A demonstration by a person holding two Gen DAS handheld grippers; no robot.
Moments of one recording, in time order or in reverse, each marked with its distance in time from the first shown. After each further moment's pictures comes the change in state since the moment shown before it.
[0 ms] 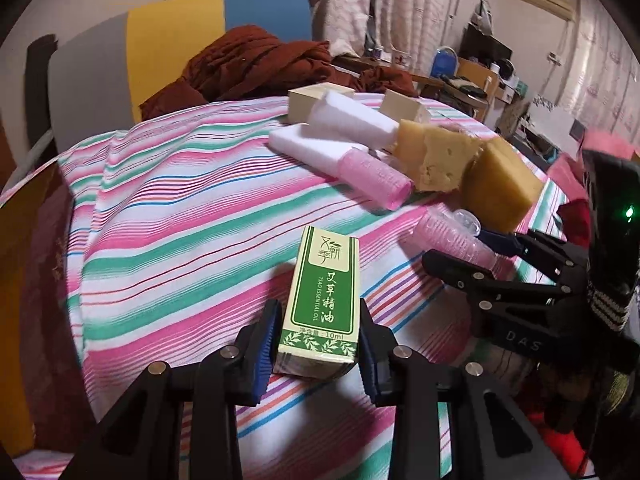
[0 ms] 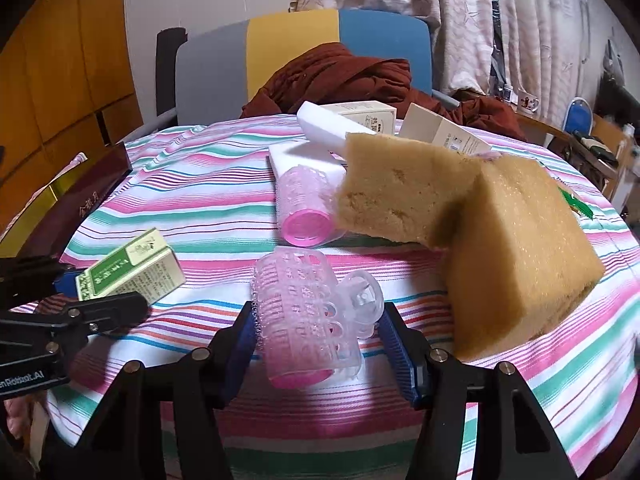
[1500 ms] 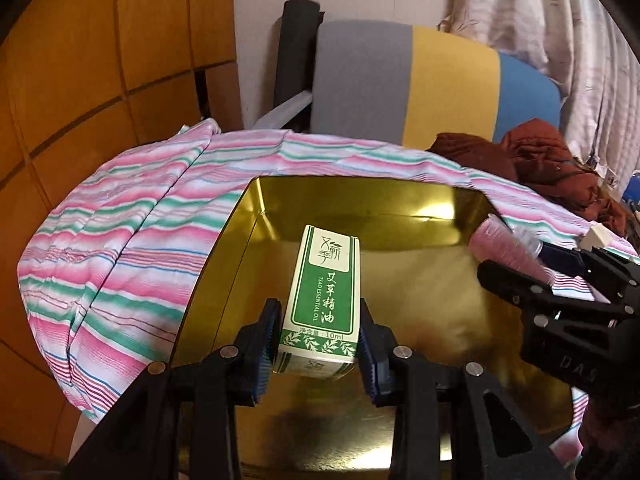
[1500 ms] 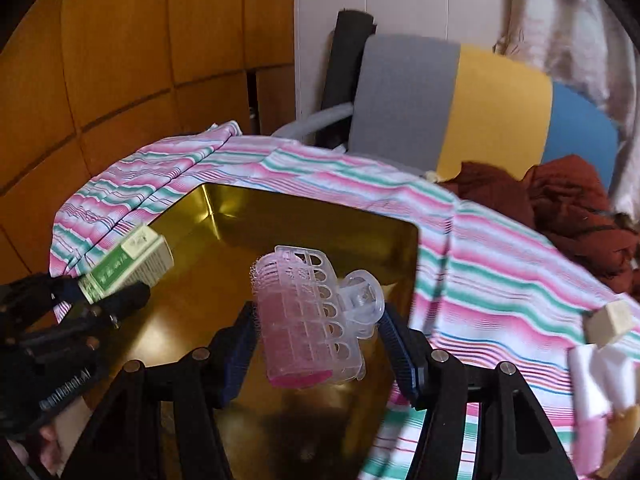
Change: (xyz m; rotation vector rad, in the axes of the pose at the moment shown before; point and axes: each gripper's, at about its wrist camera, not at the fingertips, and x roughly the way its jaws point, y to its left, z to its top) left arm -0.138 0.256 -0.052 -0.490 -0.108 0.588; right arm 0.047 0.325 0.125 -0.371 0.022 0.340
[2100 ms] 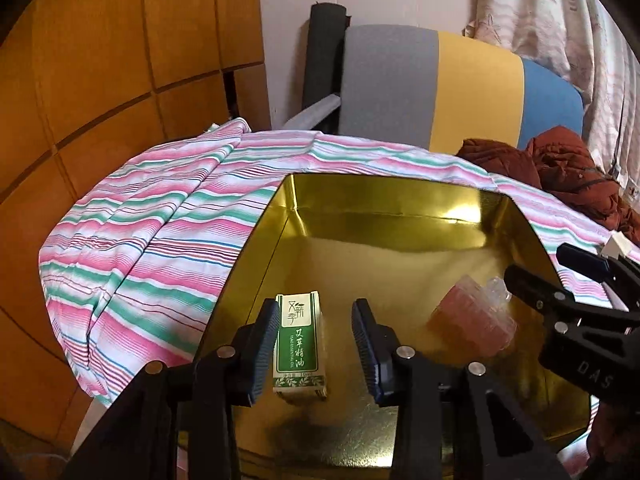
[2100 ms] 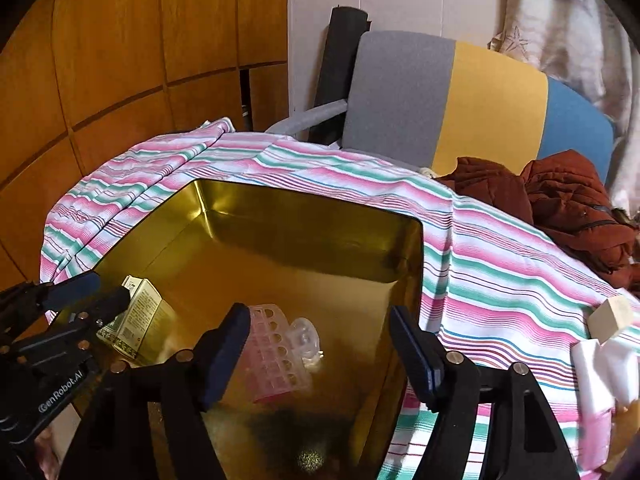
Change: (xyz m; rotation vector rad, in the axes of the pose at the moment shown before) left arm -0.013 0.007 -0.008 -0.051 -0.031 0.093; right arm -0.002 0.003 -0.004 0.000 -0.028 -0.036
